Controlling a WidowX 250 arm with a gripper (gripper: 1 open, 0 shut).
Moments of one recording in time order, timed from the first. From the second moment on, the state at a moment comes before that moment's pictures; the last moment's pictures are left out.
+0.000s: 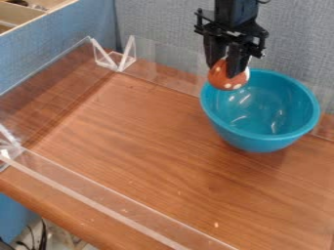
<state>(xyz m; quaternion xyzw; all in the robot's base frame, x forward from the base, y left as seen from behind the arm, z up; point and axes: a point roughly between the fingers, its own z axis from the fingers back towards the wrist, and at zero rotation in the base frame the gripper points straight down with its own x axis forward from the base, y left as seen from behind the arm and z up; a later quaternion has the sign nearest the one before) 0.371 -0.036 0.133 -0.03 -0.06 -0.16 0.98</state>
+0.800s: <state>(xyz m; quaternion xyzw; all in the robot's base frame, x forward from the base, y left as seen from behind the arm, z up) 0.374 -0.037 0.134 -0.03 -0.07 -0.16 0.98</state>
